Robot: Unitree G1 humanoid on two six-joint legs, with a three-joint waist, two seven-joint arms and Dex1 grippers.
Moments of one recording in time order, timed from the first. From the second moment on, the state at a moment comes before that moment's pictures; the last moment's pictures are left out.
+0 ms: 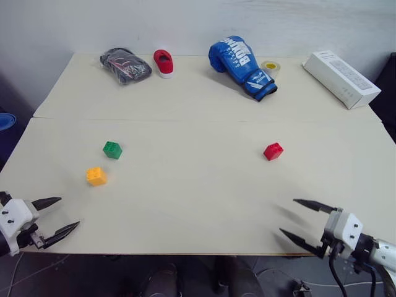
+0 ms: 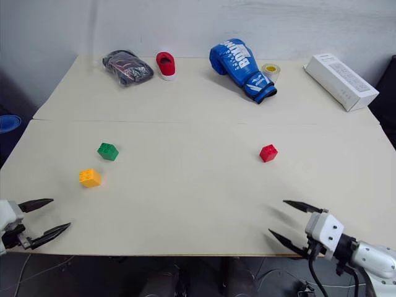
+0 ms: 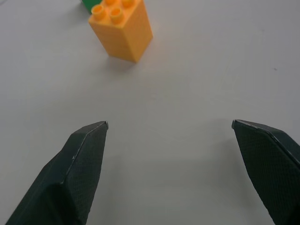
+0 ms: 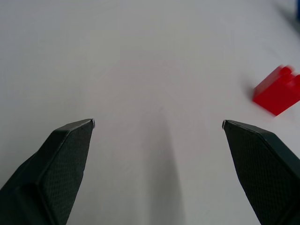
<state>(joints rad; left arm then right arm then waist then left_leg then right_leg) 0.32 0.87 0.59 0.18 -0.35 -0.17 -1.04 0.29 -0.63 -0.31 -0.12 0.32 -0.35 0.99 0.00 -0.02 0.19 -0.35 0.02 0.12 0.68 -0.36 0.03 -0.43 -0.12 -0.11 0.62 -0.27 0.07</state>
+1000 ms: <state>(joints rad) -0.14 0.64 0.09 -0.21 -0.51 0.19 -1.05 -0.34 -0.58 -0.21 0.11 0.38 0.24 0.60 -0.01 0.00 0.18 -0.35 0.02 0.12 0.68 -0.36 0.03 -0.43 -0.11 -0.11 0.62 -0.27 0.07</state>
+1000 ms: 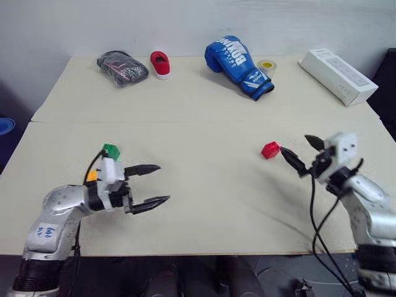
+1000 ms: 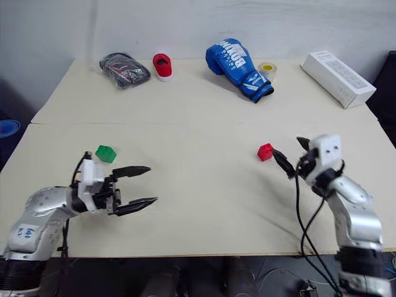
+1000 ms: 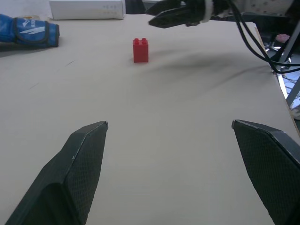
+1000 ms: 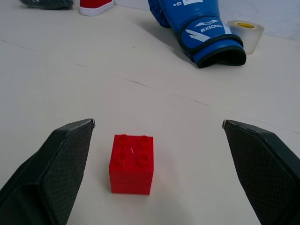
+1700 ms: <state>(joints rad) -0.12 0.63 0.07 -0.17 -0.46 0.12 -1.04 -0.48 -0.63 -0.06 0.21 0.39 0.17 1.09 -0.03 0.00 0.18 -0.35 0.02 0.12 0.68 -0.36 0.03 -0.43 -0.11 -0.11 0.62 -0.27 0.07</state>
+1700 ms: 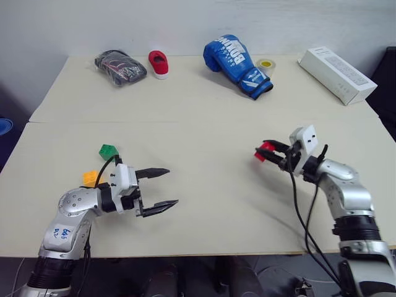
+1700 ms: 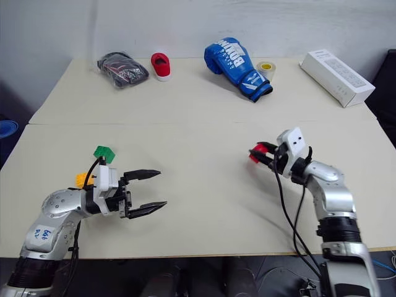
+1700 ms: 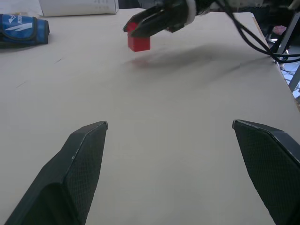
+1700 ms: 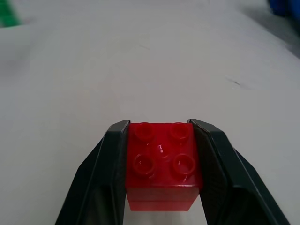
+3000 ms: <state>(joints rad) 0.29 0.74 0.78 -0.05 -0.58 0.21 -0.98 -0.08 -0.59 -0.23 -0.05 0.61 -0.06 1.30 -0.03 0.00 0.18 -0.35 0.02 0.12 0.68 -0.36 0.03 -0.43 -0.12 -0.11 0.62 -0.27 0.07</state>
